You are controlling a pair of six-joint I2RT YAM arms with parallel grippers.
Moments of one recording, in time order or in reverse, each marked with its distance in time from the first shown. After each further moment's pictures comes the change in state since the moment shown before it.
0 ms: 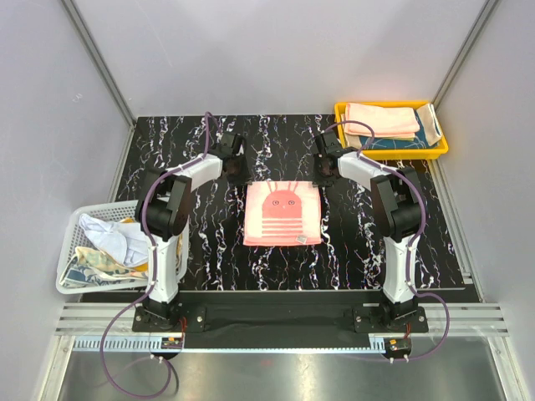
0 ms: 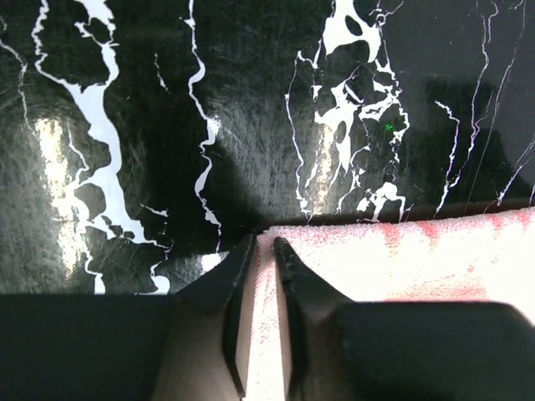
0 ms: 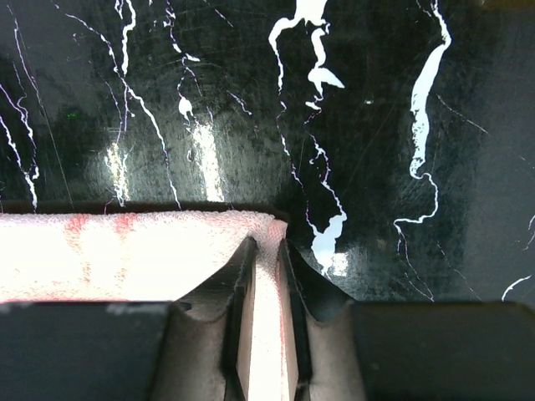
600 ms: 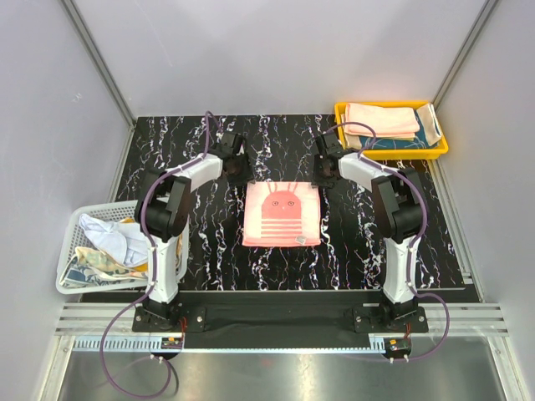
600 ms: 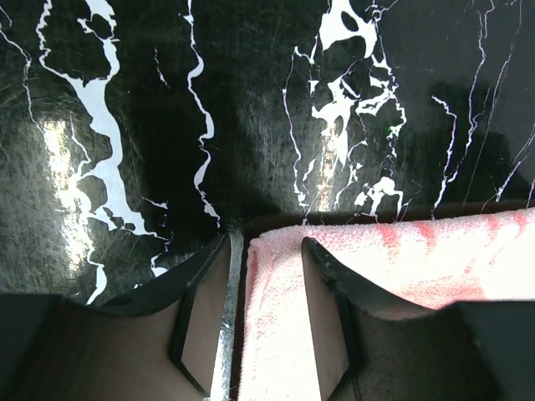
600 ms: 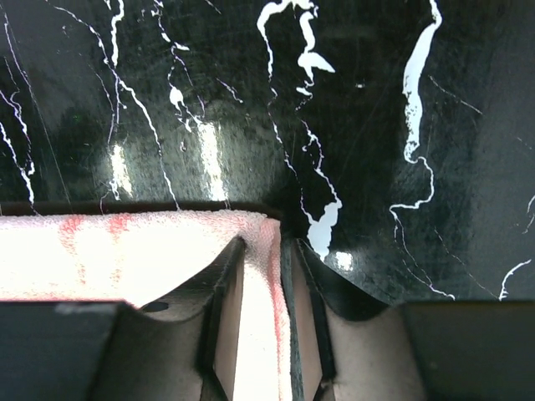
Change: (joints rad) left arm -0.003 -0.010 0.002 -0.015 -0.012 0.005; right arm 0.000 -0.018 -0.024 0.002 0.006 0.024
